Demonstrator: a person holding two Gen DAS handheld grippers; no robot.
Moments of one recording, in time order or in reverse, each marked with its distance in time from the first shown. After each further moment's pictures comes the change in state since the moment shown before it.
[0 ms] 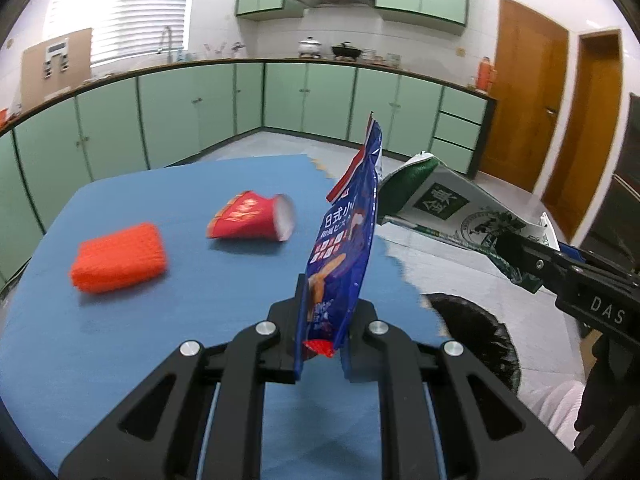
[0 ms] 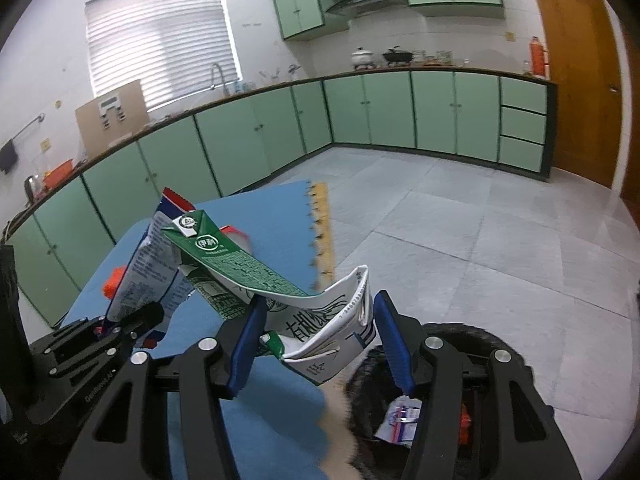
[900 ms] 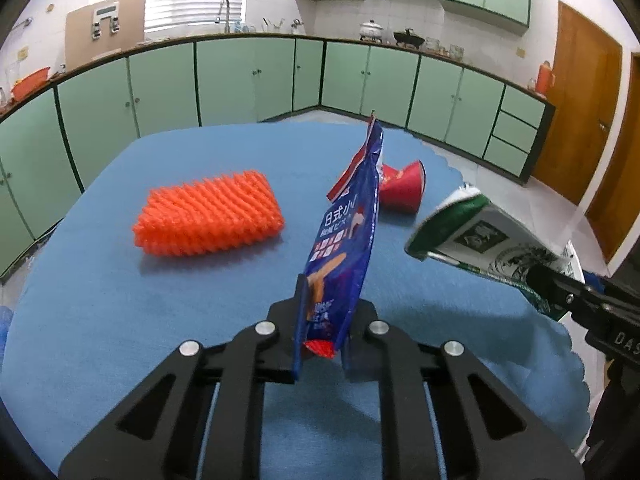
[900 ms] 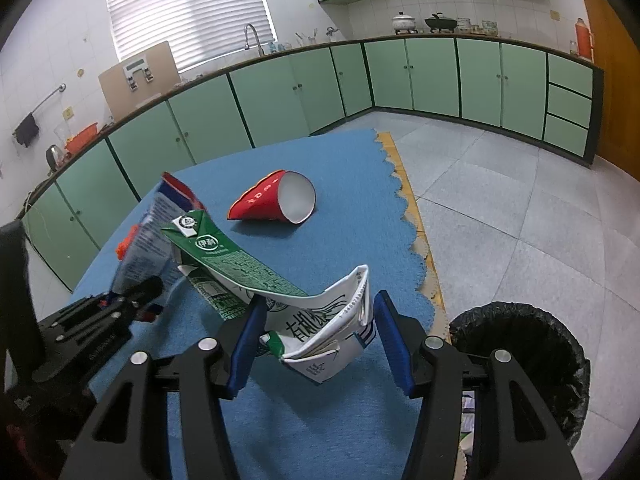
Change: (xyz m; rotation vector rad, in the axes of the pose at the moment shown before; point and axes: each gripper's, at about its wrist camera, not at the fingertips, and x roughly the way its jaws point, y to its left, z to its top) left arm 0.016 0.110 -0.024 -0.123 0.058 0.174; right arm 0.077 0.065 -0.026 -0.056 0.141 0.144
